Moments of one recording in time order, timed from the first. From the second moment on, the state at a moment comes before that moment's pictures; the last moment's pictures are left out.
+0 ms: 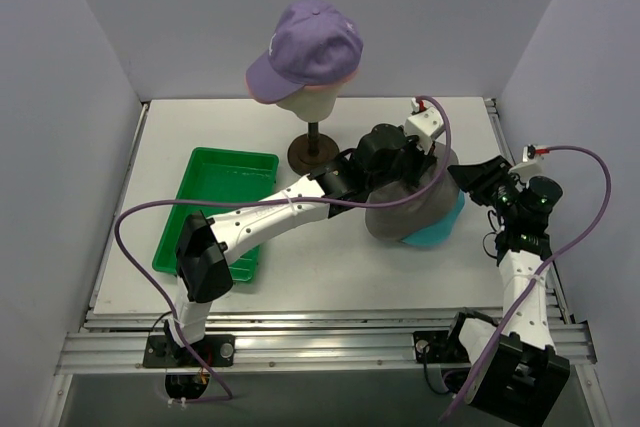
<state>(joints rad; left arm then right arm) -1.08 1.98 1.93 -0.11 -0.09 -0.12 -0.40 0.92 0.59 0.13 -0.73 0.71</state>
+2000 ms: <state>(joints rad) -0.82 1.76 1.38 0.09 0.08 -0.32 -0.46 1.28 0.57 0.22 -0.63 0.64</state>
